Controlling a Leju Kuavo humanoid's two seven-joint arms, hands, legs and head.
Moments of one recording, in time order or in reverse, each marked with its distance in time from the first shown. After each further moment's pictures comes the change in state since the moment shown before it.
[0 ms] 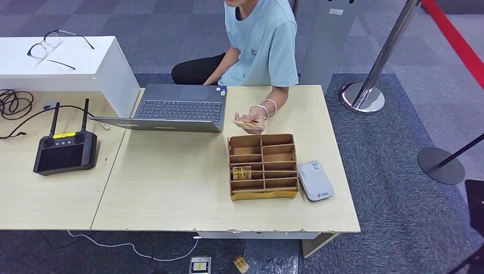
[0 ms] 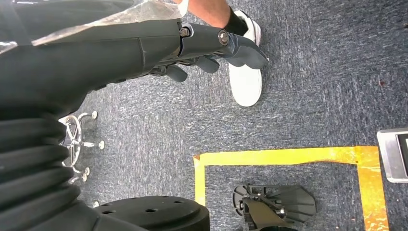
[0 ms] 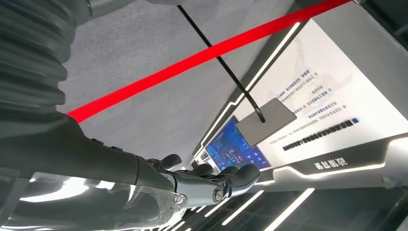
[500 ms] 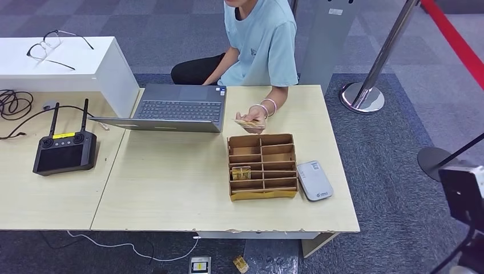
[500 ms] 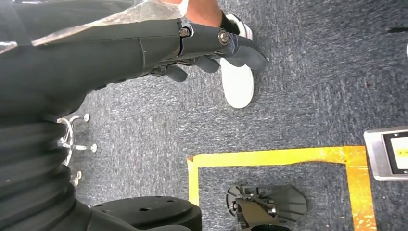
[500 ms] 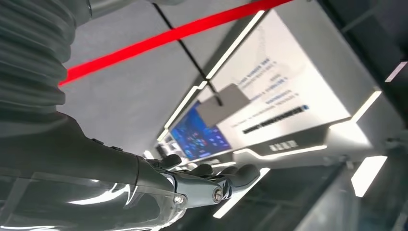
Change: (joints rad) left arm -0.006 0.000 -0.002 0.000 -0.006 0.002 -0.024; right arm -0.091 -0.051 0.120 -0.140 0.179 0.115 0.066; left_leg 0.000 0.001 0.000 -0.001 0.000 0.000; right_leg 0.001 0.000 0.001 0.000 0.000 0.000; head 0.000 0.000
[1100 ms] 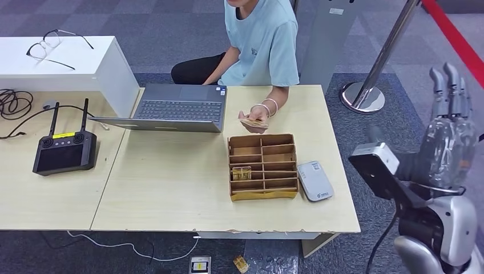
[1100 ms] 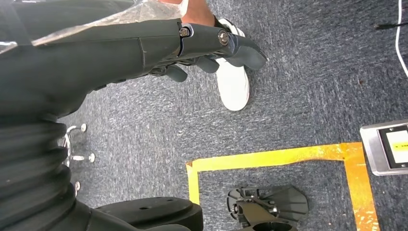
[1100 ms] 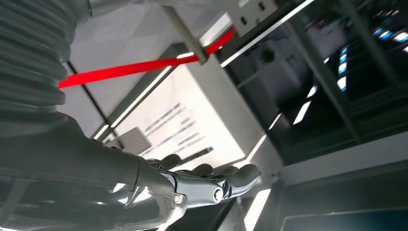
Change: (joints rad) left arm -0.003 0.000 -0.026 0.000 -0.029 -0.010 0.001; right arm -0.366 -0.046 0.469 -0.020 0.006 0.187 0.007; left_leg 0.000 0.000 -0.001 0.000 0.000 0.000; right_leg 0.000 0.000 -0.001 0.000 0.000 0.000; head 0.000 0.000
